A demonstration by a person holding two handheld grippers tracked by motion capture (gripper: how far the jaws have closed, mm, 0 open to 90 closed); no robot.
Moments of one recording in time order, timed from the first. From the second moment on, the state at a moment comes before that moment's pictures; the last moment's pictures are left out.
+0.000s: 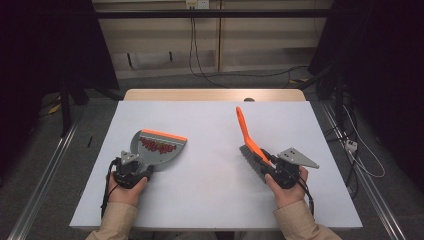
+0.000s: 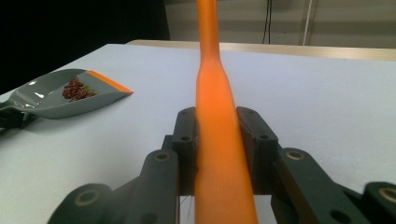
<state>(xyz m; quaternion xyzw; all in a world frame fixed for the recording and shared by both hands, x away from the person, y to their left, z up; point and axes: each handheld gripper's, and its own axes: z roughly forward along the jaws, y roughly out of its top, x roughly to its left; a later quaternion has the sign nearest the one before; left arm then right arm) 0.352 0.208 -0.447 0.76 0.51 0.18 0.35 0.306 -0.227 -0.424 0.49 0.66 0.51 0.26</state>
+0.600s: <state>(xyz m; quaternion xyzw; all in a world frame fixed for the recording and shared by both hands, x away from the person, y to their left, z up) 0.327 0.208 -0.439 0.76 0.49 0.17 0.38 0.320 -0.226 -0.437 0.51 0.64 0.52 0.23</state>
